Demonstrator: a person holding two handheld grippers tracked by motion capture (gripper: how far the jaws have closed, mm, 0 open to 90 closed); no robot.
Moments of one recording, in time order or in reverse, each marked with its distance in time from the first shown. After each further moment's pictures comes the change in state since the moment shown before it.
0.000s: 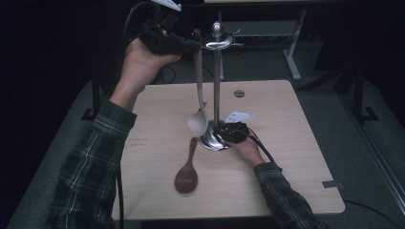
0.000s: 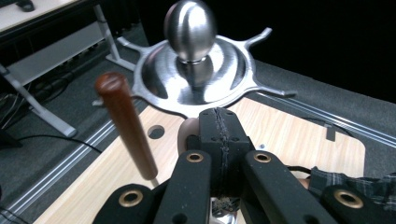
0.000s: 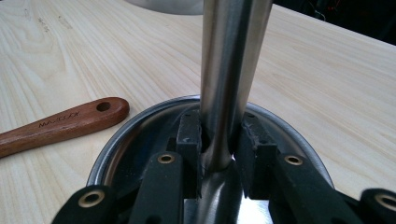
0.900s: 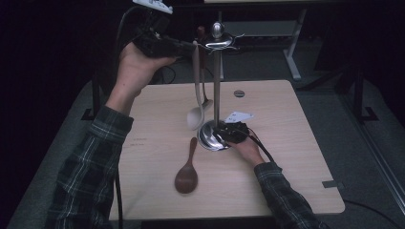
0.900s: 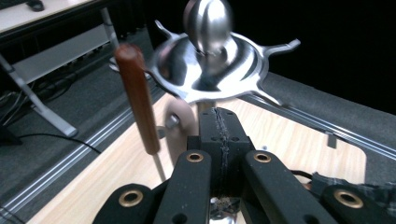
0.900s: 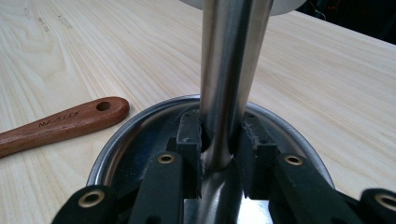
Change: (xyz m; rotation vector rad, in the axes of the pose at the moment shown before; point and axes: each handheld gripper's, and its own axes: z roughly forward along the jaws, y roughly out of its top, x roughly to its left) left arm -0.002 -0.019 -0.009 -0.036 -0.007 -0.030; right arm 0.000 0.000 0.000 0.004 -0.002 0.002
